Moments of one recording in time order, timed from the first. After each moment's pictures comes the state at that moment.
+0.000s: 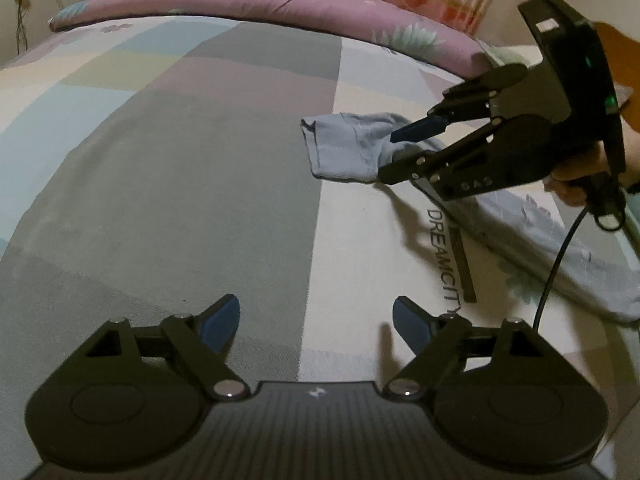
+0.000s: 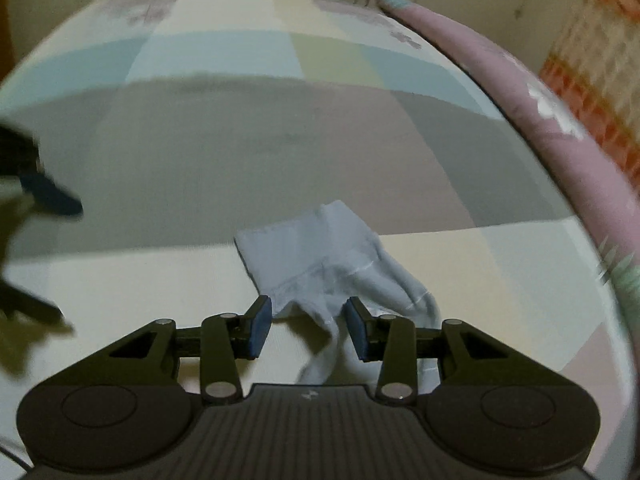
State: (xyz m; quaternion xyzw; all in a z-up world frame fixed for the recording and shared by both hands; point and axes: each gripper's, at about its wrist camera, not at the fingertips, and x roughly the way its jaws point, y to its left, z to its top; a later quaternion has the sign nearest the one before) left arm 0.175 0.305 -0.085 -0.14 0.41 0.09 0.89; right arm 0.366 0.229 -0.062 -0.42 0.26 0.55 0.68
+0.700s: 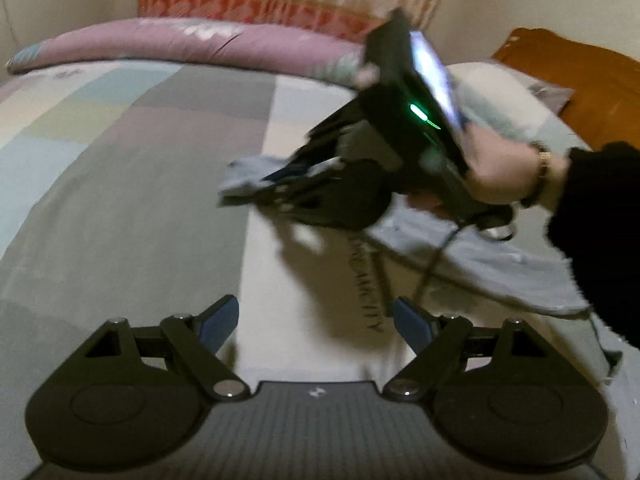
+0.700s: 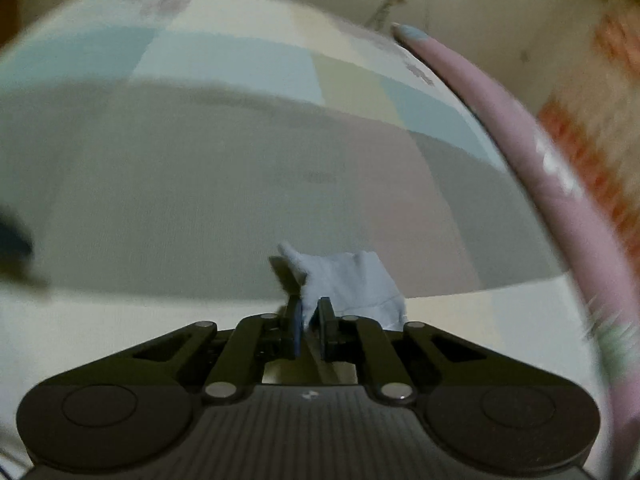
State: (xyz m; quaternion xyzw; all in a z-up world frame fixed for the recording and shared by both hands) left arm 0.155 0.277 -0.049 -0.13 0.35 0.01 0.93; right arm 0.353 0.268 -0.067 -0.39 0.23 0.56 0.70
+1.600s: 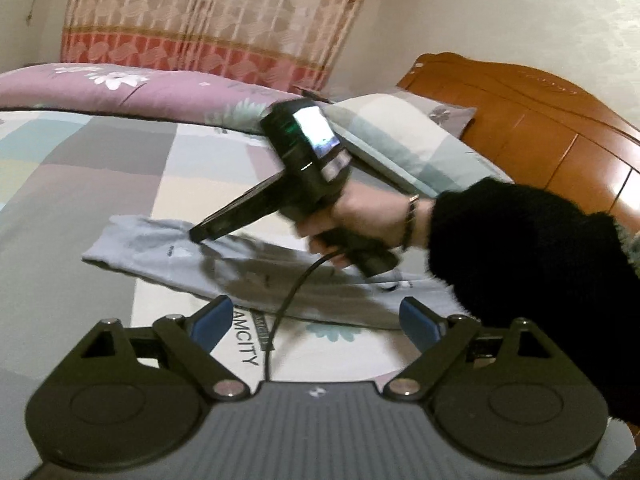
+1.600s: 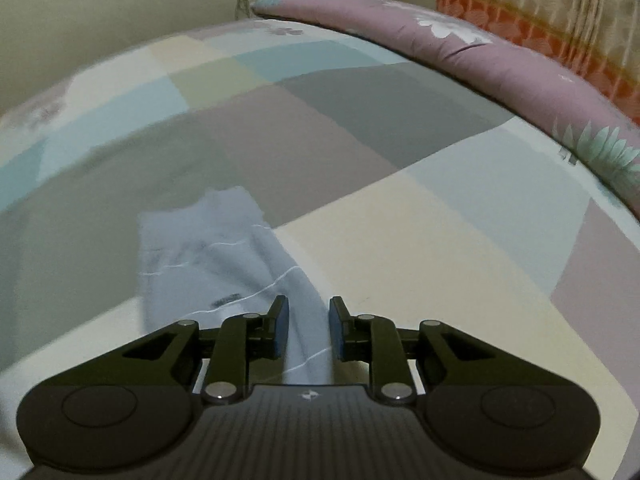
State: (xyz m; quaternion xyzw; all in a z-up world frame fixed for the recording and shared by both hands) left arm 0.140 0.242 -0.015 -0.13 0.28 -0.11 0.94; right arm 0.430 0.219 -0.083 -0.23 0.34 0.47 0.78
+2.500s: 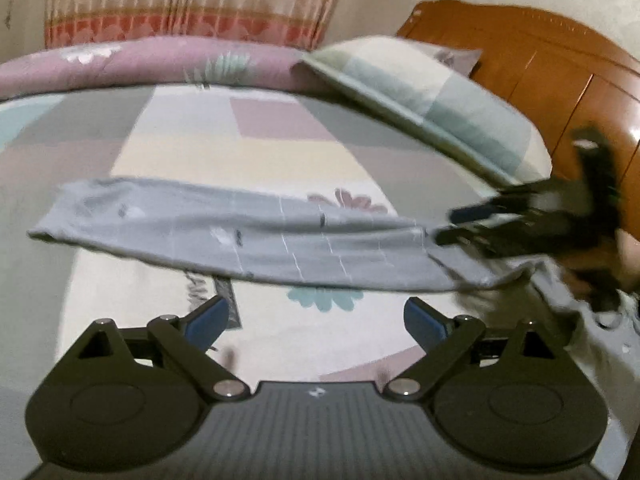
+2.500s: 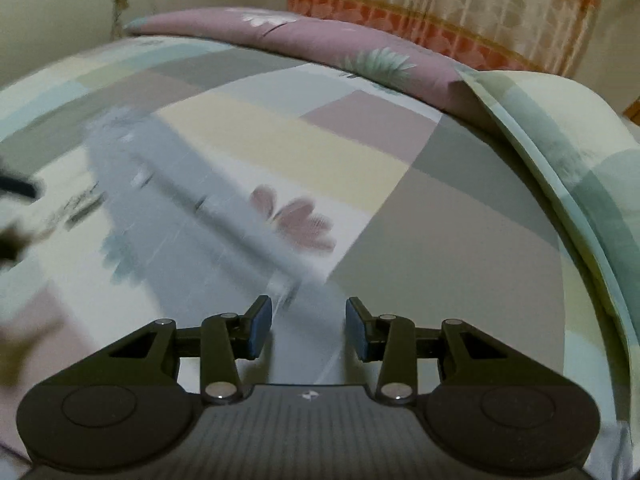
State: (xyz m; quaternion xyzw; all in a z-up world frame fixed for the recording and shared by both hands) left arm 0.195 0.186 -0.074 -0.08 0.34 -0.12 0.93; right arm 0.316 -0.061 -0.080 -0.21 0.34 0.30 0.87
